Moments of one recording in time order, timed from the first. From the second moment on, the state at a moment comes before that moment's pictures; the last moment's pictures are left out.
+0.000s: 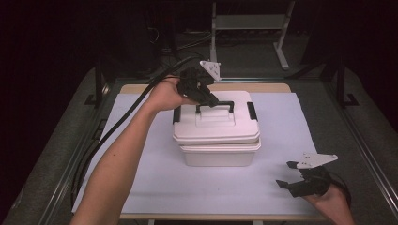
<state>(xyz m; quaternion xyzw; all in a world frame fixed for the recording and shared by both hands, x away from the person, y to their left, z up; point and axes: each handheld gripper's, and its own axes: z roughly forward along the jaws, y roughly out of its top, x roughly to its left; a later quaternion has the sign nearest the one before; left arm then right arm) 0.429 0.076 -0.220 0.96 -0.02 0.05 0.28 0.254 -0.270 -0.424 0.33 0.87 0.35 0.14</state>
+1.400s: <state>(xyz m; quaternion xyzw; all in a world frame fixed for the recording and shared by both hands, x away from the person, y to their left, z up) 0.430 0.063 -0.255 0.96 -0.02 0.04 0.27 0.252 -0.270 -0.422 0.33 0.87 0.35 0.14</state>
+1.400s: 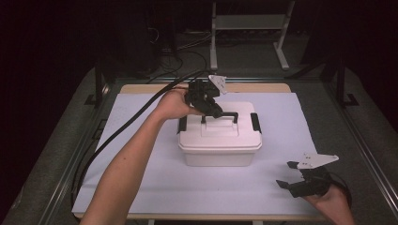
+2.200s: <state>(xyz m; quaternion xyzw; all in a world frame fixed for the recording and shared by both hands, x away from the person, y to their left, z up) 0.418 0.105 -0.246 0.96 0.01 0.06 0.29 0.253 -0.267 -0.421 0.32 0.87 0.35 0.14</state>
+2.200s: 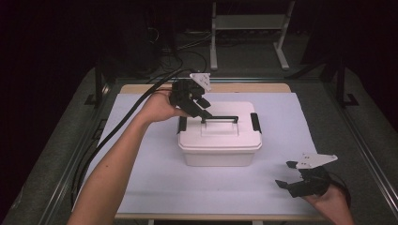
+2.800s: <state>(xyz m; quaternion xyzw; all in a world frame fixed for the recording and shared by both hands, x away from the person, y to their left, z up) 0.403 0.157 -0.247 0.95 0.05 0.08 0.31 0.253 -0.267 -0.420 0.33 0.87 0.35 0.14</state>
